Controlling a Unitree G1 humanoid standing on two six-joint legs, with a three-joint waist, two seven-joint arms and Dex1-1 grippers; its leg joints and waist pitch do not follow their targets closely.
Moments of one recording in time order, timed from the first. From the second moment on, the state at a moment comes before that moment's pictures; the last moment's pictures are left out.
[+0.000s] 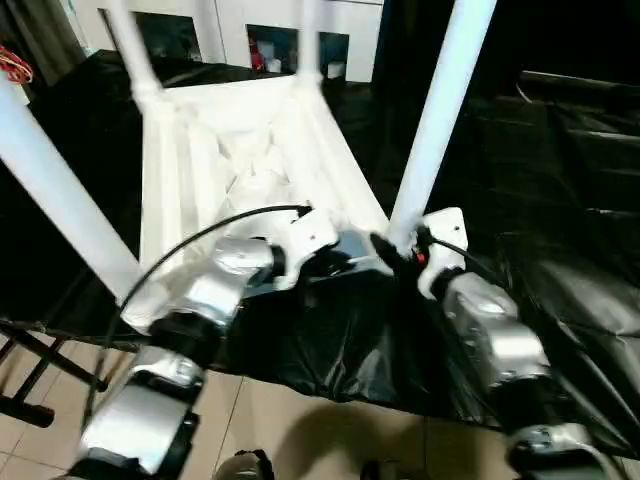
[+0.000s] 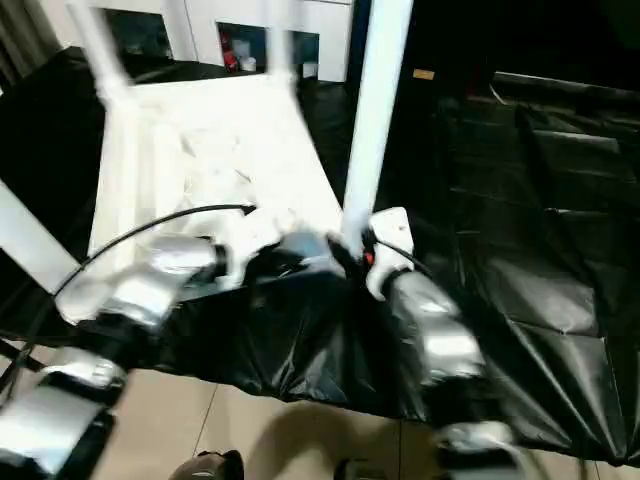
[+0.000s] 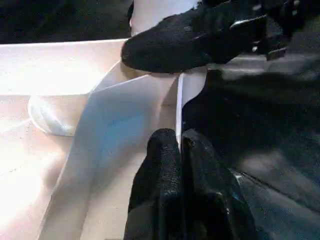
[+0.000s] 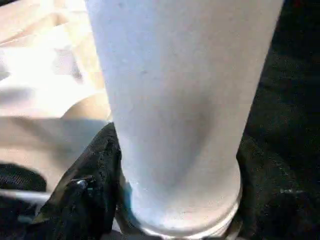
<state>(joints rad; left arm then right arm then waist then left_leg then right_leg) -0.72 0.15 -0.24 0.72 0.13 0.03 -0.89 -0.44 -0.09 0.01 0.48 0.10 0.11 0.31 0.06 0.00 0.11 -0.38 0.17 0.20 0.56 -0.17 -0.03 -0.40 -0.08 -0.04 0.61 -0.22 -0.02</state>
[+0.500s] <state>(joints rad) -0.68 0.18 -0.24 0.66 0.14 -0.02 -0.94 -0.42 -0.15 0.03 0.45 0.08 0.06 0.49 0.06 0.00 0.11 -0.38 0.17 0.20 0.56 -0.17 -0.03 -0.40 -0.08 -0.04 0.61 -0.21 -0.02</state>
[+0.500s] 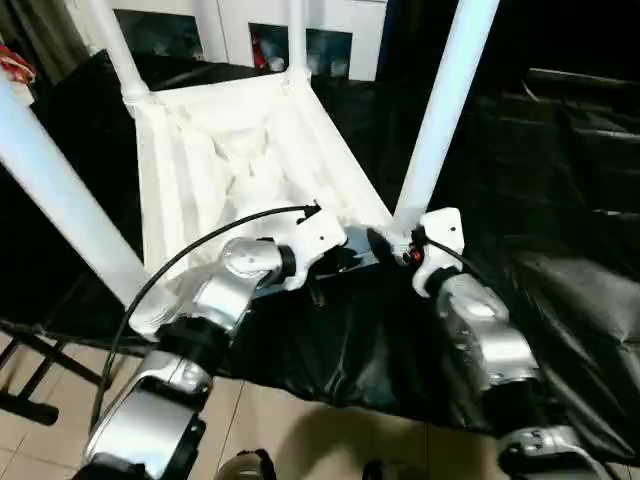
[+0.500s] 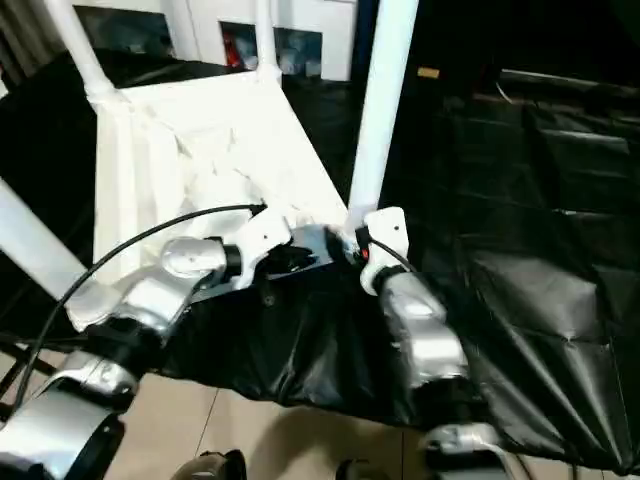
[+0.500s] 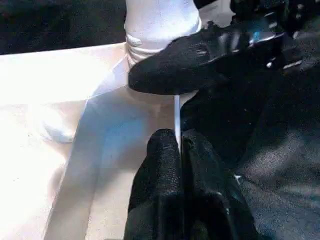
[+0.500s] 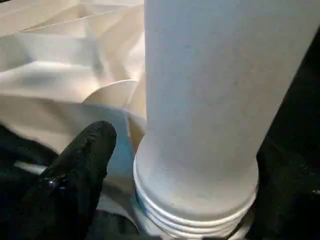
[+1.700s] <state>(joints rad) -0.65 0.36 -0.27 0.64 0.00 -0.09 -1.36 -0.35 -0.38 0.16 0.33 0.20 0.08 1.10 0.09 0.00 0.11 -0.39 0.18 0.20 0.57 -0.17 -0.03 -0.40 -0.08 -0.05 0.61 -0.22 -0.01</state>
